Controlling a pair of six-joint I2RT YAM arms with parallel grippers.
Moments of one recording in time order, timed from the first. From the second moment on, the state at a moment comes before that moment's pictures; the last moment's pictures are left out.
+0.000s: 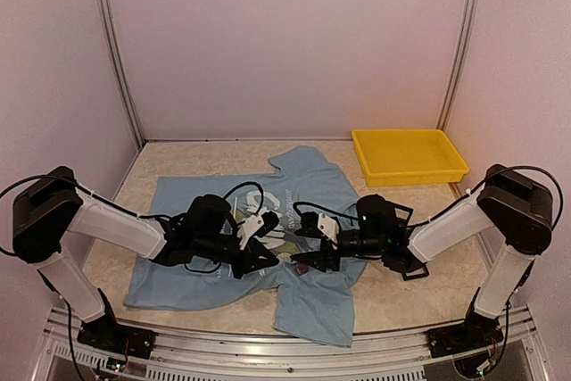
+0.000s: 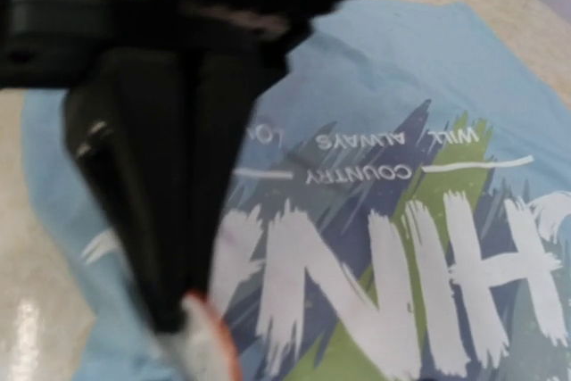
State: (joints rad) left arm -0.88 1.64 0.65 0.39 0.45 0.03; right arm 0.90 1.73 0.60 0.81 -0.43 -0.32
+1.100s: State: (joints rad) left arm -0.90 1.58 0.65 0.37 0.44 0.07; right arm 0.81 1.96 0.84 0.62 -0.86 -0.34
